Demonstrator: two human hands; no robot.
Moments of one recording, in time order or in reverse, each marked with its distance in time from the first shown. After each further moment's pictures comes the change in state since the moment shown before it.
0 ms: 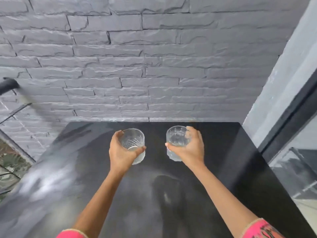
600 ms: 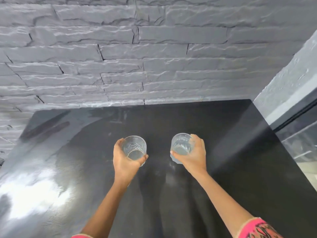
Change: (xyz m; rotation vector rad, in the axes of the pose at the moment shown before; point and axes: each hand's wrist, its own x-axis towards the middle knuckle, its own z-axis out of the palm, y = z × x) left_hand 0.070 -0.119 0.056 0.079 -0.196 -0.123; right_hand 0.023 0.108 0.095 -0.108 -0.060 0.274
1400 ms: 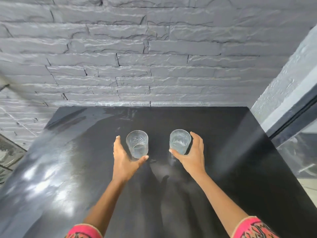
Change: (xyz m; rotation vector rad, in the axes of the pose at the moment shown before) left_hand -0.062 0.009 -0.033 0.131 -0.038 0.101; right_hand -0.051 -0.020 -0.035 -0.065 0.017 -0.241
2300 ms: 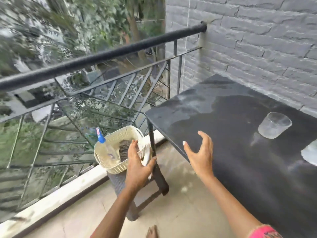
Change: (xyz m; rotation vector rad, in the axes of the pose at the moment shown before) left_hand -0.420 -0.091 -0.205 0.014 0.701 -0.427; right_hand -0.341 -0.167 0.071 0.289 -0.587 -0.479
